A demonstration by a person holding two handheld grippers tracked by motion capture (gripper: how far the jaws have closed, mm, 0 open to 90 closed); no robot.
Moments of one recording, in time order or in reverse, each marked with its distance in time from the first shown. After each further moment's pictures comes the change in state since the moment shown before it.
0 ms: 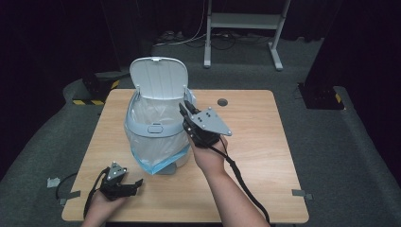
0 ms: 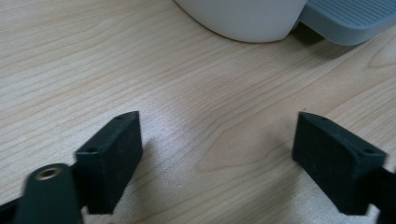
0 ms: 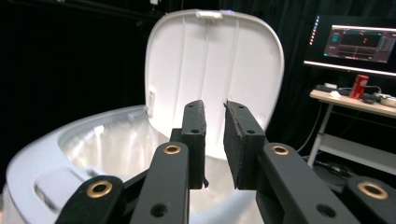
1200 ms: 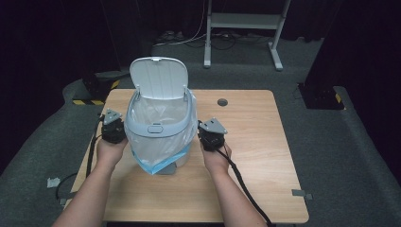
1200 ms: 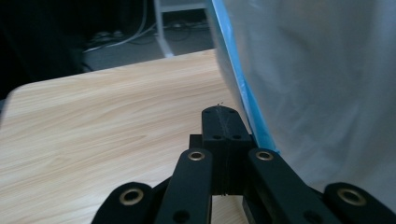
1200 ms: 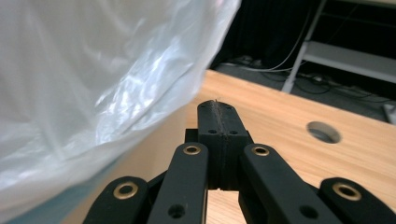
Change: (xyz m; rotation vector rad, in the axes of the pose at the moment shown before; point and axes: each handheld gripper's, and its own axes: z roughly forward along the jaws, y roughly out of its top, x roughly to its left) left arm 0.059 0.147 0.022 -0.254 0.092 -0.090; right arm -0.040 -0.127 0.048 0.336 -0.086 0.049
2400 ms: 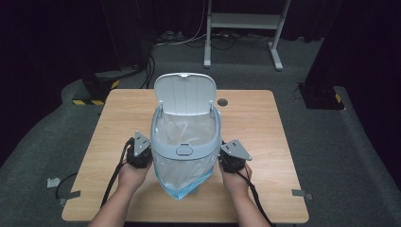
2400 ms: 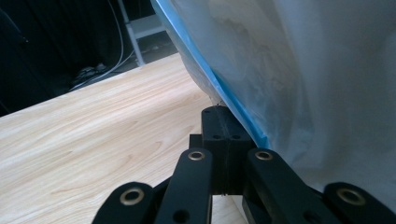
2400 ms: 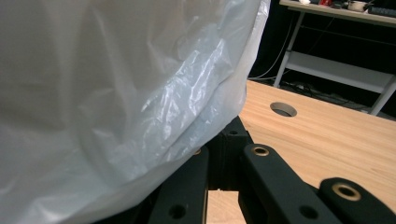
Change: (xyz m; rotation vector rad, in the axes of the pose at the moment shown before) left arm -0.112 -0.027 -0.027 -0.082 -0.026 0.182; right arm -0.020 -0.041 -0.079 -0.062 -0.047 -0.010
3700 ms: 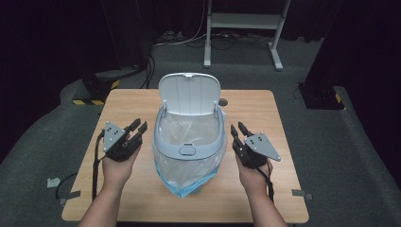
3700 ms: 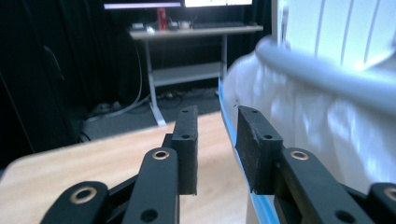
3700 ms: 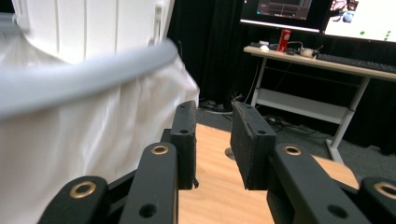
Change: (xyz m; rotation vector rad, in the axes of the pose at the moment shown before) left arm 0.035 0.048 -0.050 -0.235 0.058 -0.126; right arm -0.036 0.054 -0.050 -0.159 -0.086 0.005
